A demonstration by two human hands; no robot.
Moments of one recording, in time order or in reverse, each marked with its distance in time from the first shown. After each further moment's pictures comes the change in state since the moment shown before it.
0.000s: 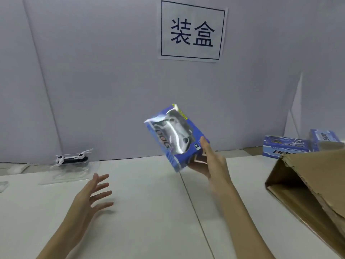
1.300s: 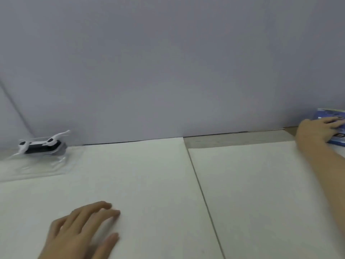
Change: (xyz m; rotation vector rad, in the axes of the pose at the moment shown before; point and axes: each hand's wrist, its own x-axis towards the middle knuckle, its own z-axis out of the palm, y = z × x) left_hand 0.006 -0.061 0.036 1.300 0.141 0.600; right_hand 0.341 0.051 -0.228 -1.718 0.584 0.325
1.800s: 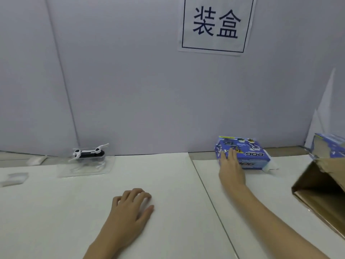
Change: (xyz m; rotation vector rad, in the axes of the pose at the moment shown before) left_hand -0.004 -0.012 -0.020 -0.071 -0.365 0.106; right_hand -0.313 -0.031 -0.034 0.020 0.099 -0.643
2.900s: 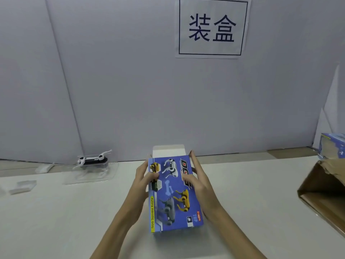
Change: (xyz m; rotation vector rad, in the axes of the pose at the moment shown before) left_hand 0.071 0.038 -0.020 -1.394 0.106 -0.176; right_hand -0.100 -0.086 -0.057 1.715 -0.328 -0.130
